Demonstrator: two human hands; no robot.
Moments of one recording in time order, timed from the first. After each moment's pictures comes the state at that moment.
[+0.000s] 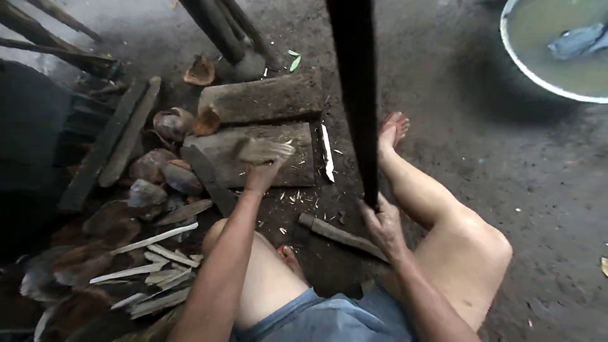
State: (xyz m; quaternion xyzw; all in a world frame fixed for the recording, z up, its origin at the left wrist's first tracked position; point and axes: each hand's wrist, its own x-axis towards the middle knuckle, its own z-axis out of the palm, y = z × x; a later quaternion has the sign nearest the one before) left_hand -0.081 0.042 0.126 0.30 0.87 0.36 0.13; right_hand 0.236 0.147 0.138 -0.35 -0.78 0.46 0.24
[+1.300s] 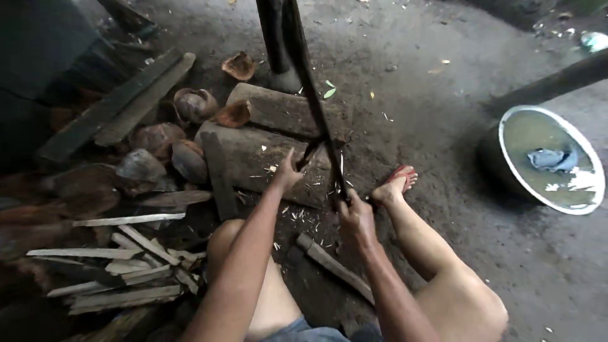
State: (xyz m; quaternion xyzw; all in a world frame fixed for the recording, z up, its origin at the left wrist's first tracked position) left_hand -0.145 0.052 0.076 0.22 0.82 0.43 0.31; right_hand 0.084 0.127 0.178 -0.36 -0.88 0.29 0.10
